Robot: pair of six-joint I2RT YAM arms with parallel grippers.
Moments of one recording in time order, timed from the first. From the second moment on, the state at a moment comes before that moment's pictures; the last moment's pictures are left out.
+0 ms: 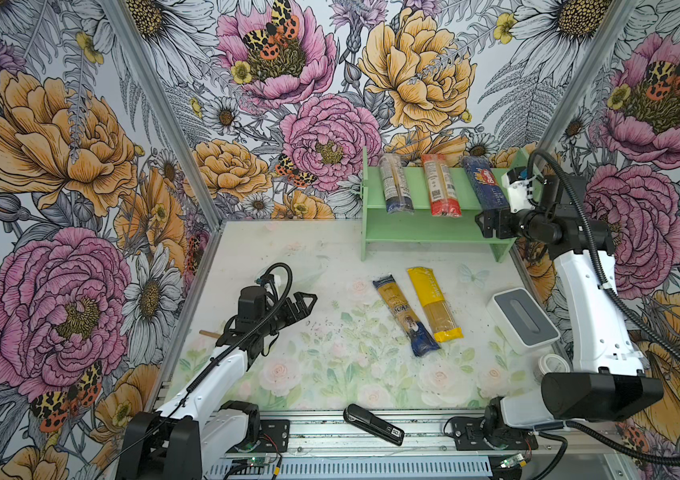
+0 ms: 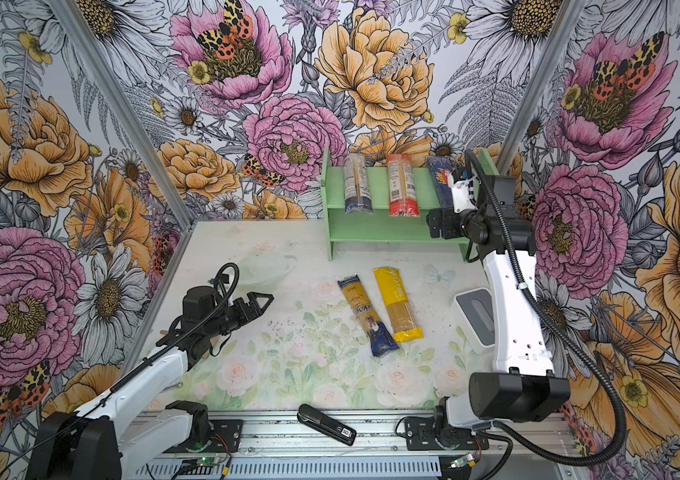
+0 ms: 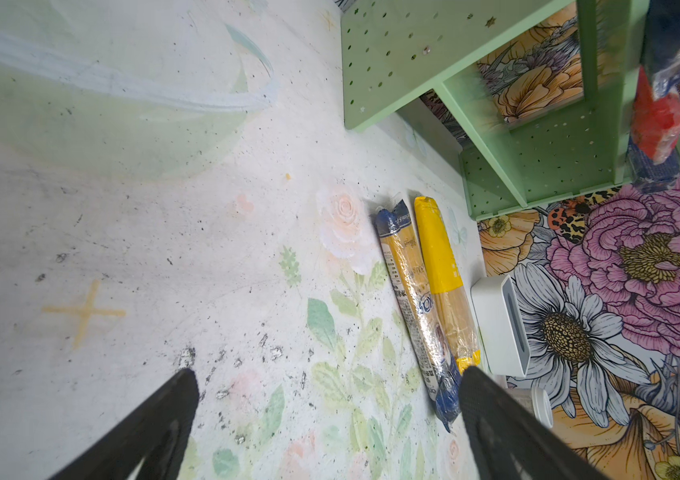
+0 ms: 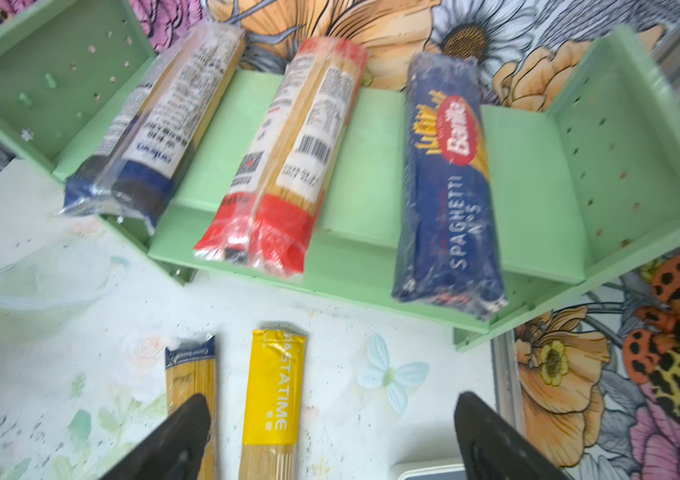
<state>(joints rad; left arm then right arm) -0.16 1.05 0.46 0.02 0.45 -0.69 -0.10 1.41 1.71 -0.95 -0.26 -0.18</state>
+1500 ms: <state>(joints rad) -0.16 1.07 0.47 0.00 0.46 -0.69 0.42 1.30 0.67 -0.42 -0.23 0.43</state>
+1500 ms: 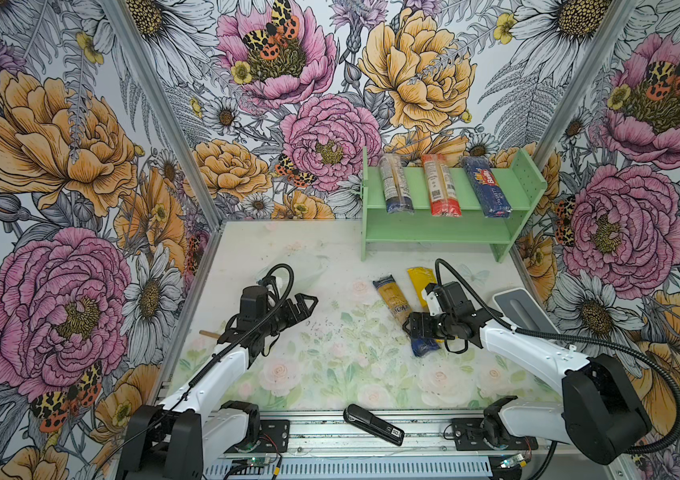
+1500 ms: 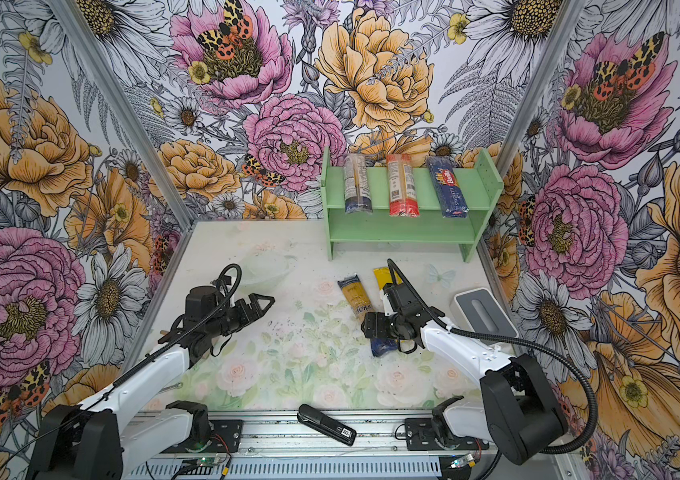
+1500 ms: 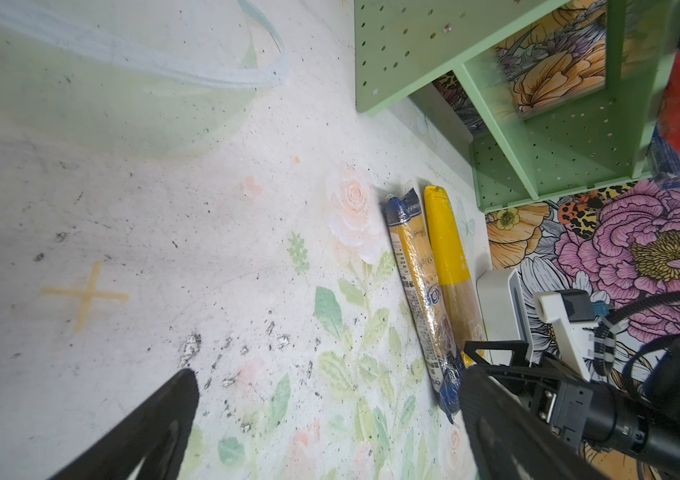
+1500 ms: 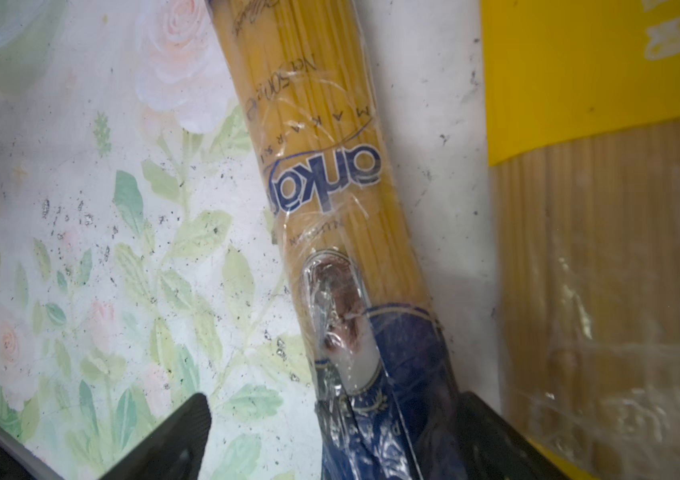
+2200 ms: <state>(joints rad) -0.17 1.08 0.47 -0.01 0.46 -0.69 0.65 1.47 0.66 -0.22 -0.10 0.45</state>
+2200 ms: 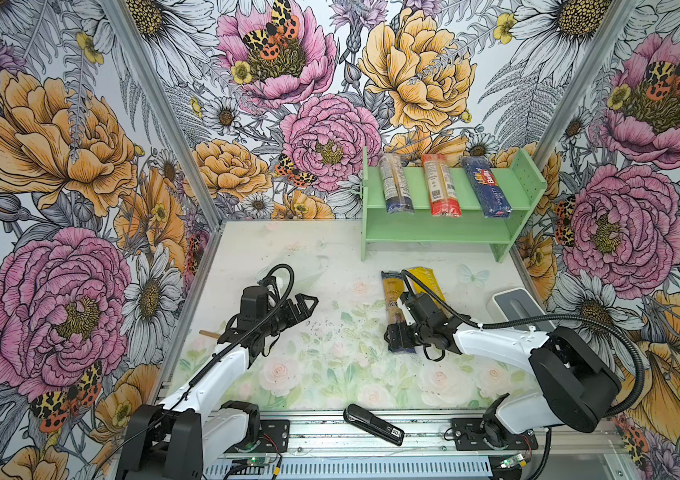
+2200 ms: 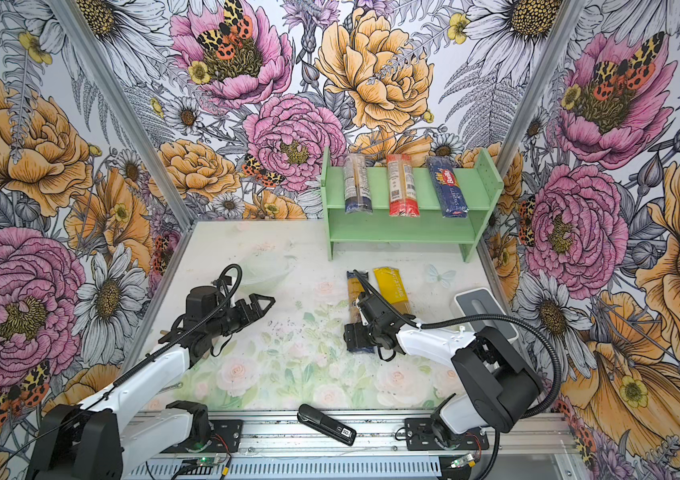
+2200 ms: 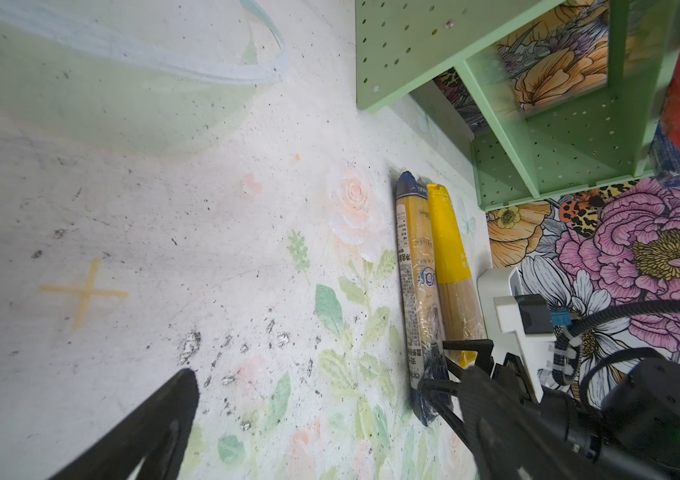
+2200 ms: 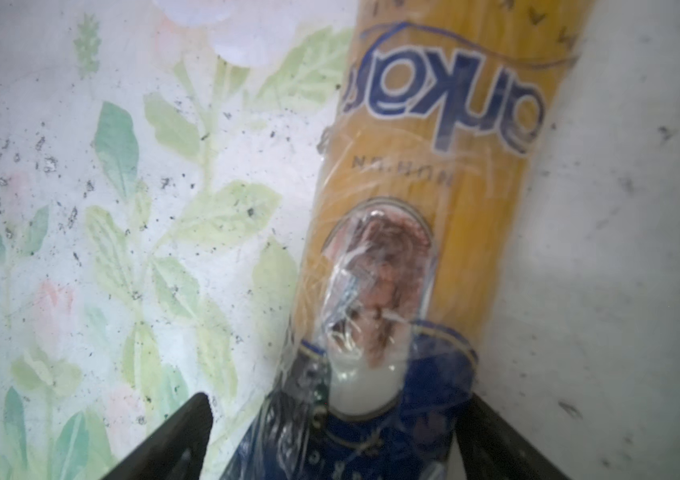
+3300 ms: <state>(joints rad) -0.17 1.09 0.48 -0.01 0.46 -0.69 0.78 1.53 0.54 0.12 0.24 0.57</state>
